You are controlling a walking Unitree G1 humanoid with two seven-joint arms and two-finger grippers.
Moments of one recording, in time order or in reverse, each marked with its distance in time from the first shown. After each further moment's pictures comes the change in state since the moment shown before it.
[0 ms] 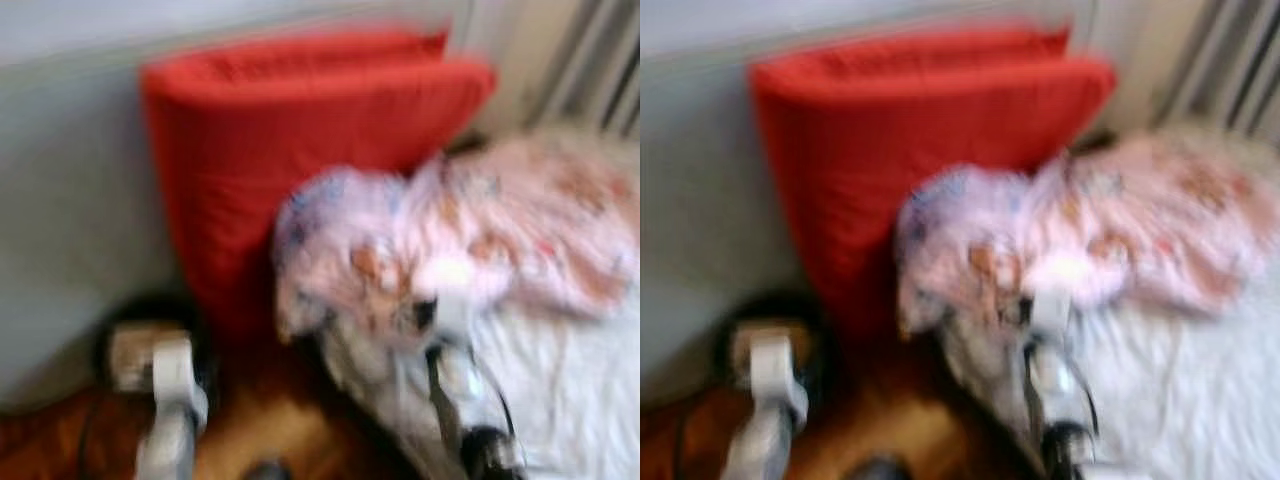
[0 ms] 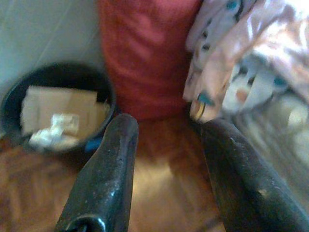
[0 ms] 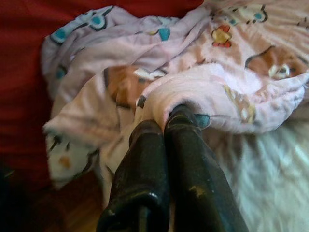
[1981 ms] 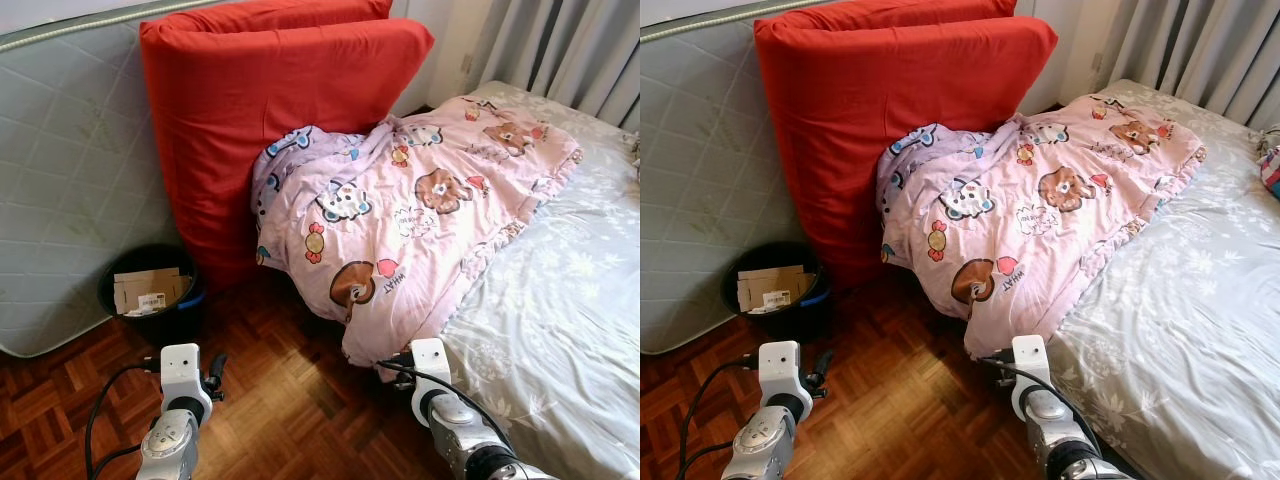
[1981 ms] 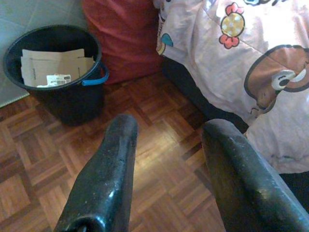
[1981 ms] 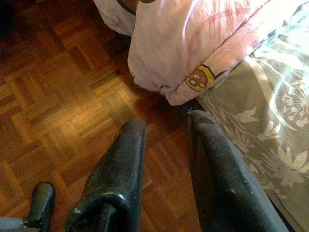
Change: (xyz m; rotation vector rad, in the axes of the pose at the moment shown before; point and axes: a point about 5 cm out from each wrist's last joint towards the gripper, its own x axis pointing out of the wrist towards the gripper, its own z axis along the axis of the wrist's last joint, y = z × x) left arm 0.007 -0.006 0.010 0.027 -0.022 -0.027; right arm -0.023 -0.007 -0.062 -0.224 0.452 0.077
